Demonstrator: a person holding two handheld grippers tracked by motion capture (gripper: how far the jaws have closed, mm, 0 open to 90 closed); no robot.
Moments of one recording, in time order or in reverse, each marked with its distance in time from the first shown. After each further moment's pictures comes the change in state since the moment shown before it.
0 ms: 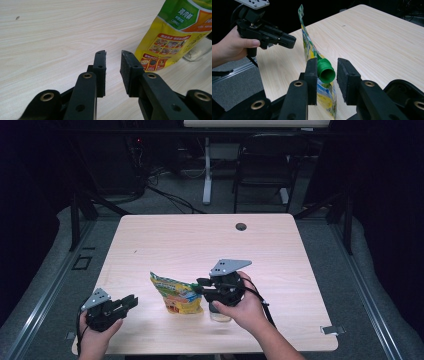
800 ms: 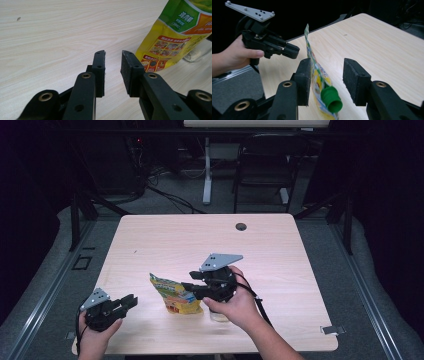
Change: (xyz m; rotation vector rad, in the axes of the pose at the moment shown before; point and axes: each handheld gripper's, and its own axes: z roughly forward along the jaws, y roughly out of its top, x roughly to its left) left arm 0.001 0.001 -0.002 -0.007 0.000 -0.003; right arm 0.013 0.026 0.005 -0.017 -0.009 -0.035
